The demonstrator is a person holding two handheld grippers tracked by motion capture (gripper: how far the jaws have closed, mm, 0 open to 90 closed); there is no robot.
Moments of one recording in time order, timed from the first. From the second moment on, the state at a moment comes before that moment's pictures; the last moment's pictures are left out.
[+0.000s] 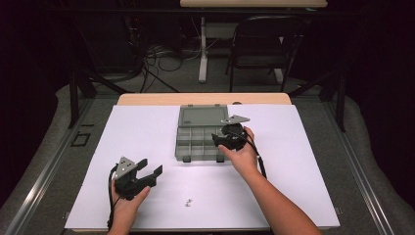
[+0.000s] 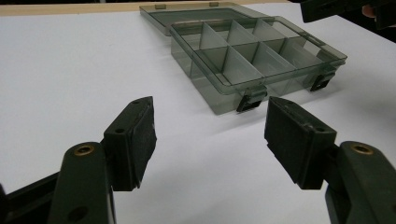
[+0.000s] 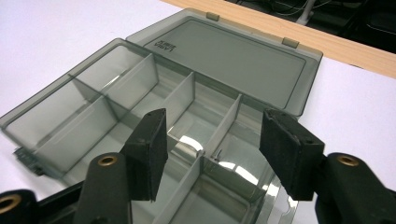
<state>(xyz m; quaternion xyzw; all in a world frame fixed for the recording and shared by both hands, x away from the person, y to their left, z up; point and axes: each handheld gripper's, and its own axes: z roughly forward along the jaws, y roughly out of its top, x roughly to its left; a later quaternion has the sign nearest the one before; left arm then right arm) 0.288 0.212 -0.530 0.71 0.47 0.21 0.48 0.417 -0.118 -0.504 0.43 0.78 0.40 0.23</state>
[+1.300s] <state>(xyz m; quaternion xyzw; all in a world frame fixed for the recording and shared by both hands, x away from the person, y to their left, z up) 0.287 0.212 -0.529 0.71 0.47 0.21 0.47 0.308 -0.113 -0.518 0.33 0.81 0.45 0.20</state>
